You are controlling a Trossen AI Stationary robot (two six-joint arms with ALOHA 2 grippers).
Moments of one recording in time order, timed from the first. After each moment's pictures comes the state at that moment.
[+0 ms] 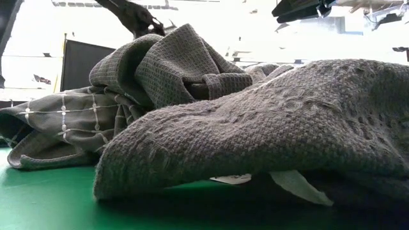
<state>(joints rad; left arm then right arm) 0.62 1.70 1.39 -0.63 -0.12 -0.25 0.39 1.10 0.91 -0.35 0.89 0.24</state>
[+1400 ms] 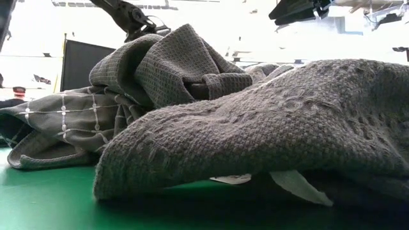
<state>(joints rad) 0.71 1.67 1.39 -0.67 0.02 -0.04 0.35 1.10 0.91 -0.33 0.89 0.23</state>
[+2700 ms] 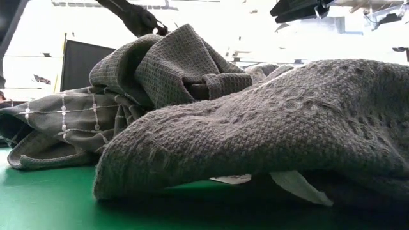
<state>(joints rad) 0.58 1.75 1.39 -0.62 -0.29 -0.14 0.37 1.10 0.91 -0.33 0.86 0.24</state>
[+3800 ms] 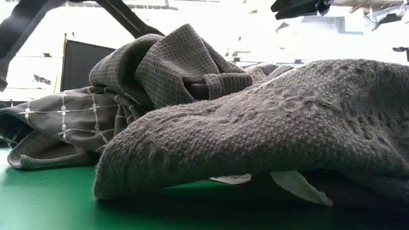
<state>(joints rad) 0.53 1.95 1.39 -0.47 -0.23 -0.24 0.40 1.10 0.91 -0.32 0.86 0.23</state>
